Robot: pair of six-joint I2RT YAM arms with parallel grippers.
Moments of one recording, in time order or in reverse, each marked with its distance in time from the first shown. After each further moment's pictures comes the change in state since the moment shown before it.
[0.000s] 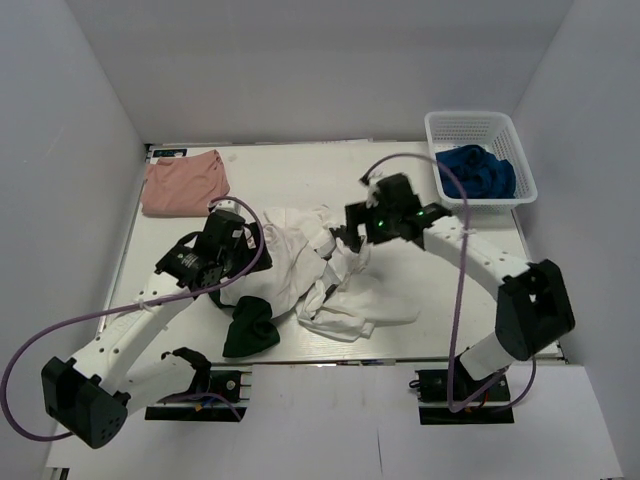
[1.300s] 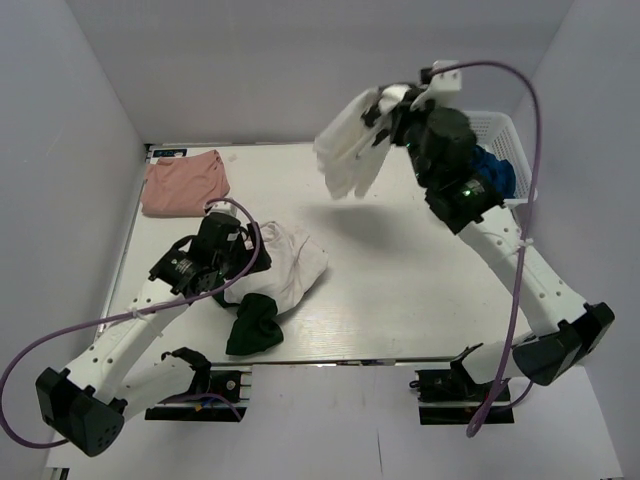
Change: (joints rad) left arm -0.001 -0.053 -0.010 -0.005 0.014 -0.010; right arm 0.076 -0.123 0.399 0.262 0.584 -0.114
